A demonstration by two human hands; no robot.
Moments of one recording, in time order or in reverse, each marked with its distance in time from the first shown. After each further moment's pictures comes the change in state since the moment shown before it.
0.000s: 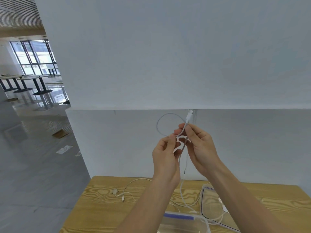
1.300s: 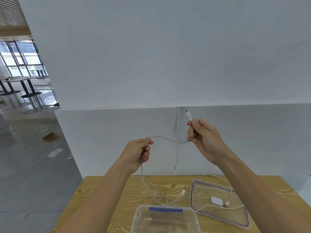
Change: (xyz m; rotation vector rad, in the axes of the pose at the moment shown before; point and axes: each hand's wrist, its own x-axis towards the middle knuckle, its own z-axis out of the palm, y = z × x) left_hand 0.038 0.031 -0.052 0.536 -0.157 -0.223; right_hand -0.005 -0.038 -0.054 -0.133 0.014 0.085
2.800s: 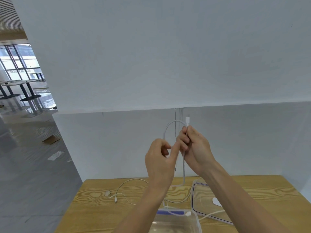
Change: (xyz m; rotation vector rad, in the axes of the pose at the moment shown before) left_hand -0.034 -0.032 0.077 0.463 0.371 0.790; right_hand -0.012 0.015 0.035 0.420 0.060 0.092
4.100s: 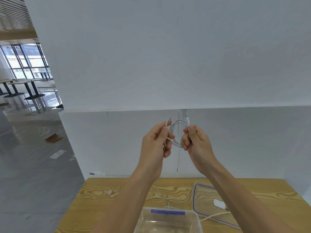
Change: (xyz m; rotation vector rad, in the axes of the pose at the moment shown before) left_hand 0.030 0.033 -0.036 -0.683 -0.249 -0.437; right_hand 0.001 0.005 -0.004 -0.479 0.004 -0.239
